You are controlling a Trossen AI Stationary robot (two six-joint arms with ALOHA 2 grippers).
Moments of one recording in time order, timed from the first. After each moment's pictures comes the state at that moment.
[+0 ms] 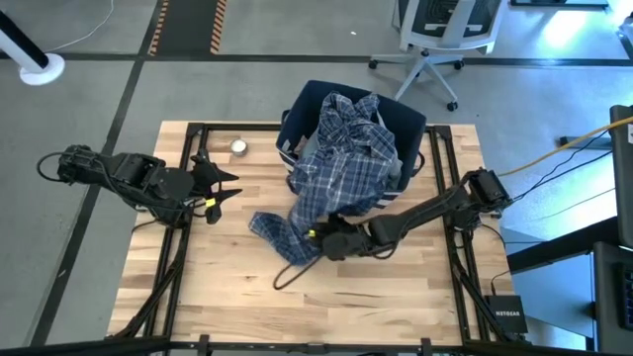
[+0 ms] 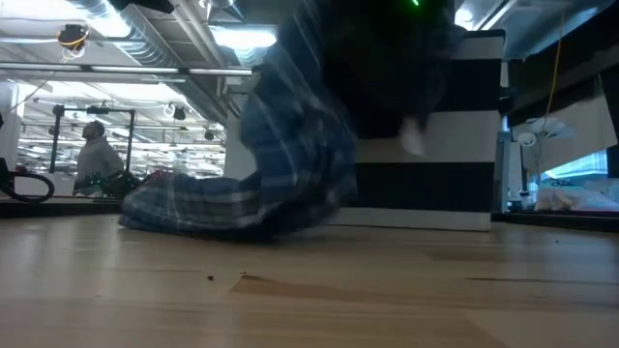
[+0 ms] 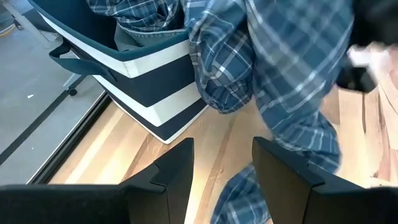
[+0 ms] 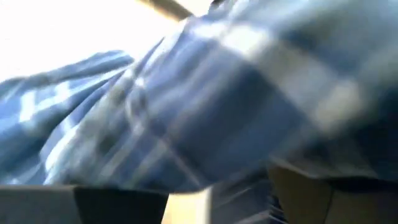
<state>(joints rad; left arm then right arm) -0.30 0.80 1.04 -0.88 -0.59 -0.33 0.34 1.81 1.24 -0.13 0.86 -0.21</state>
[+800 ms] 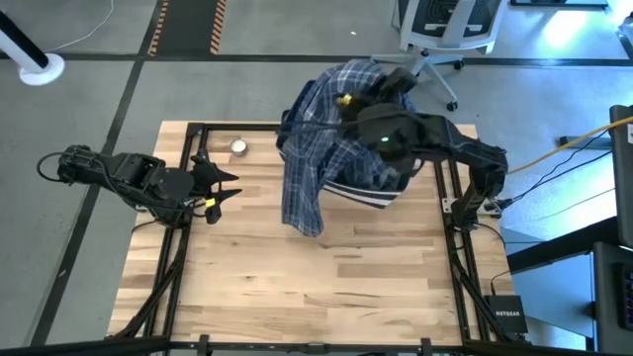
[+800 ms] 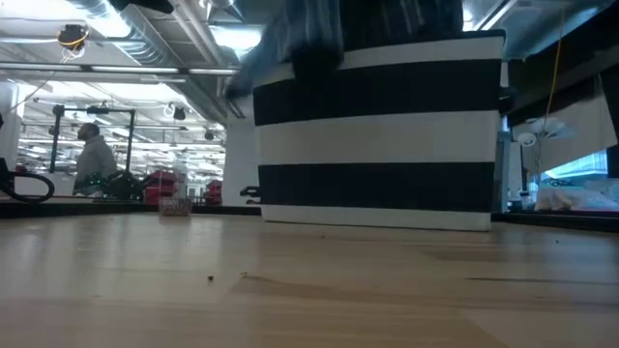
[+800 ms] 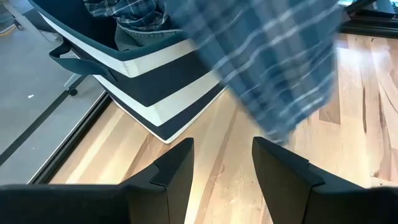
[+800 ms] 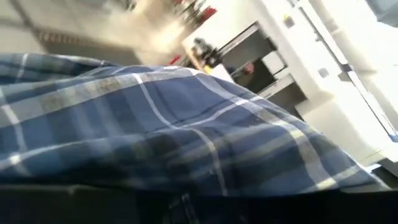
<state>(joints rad) -0.30 0.80 1.04 -0.88 -0.59 -0.33 0.05 1.80 2.36 -0.94 1.29 -0.50</state>
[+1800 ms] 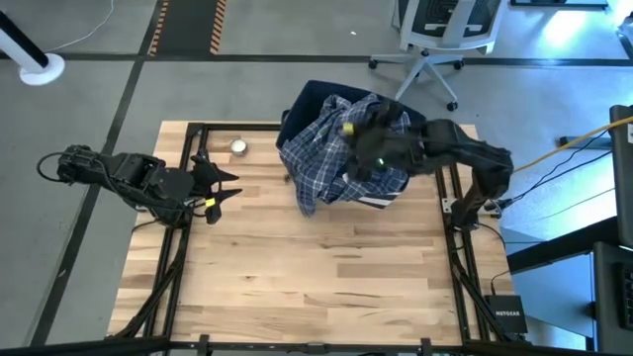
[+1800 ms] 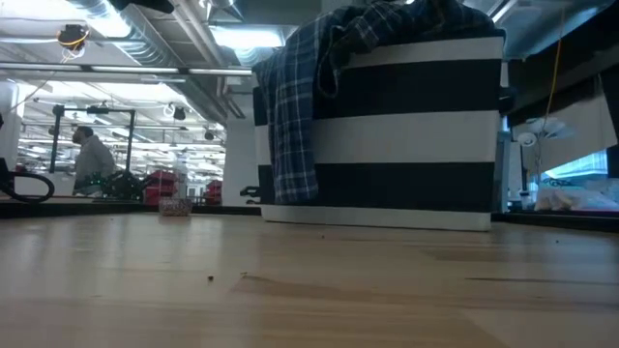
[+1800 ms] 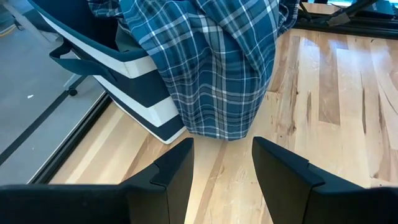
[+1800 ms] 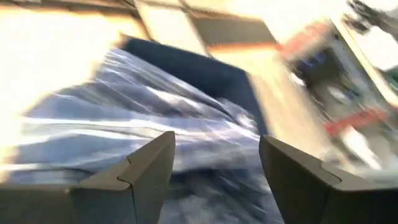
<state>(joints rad) -0.30 0.80 1.04 -0.88 -0.59 -0.33 0.09 1.78 2.35 -1.48 0.76 0.08</state>
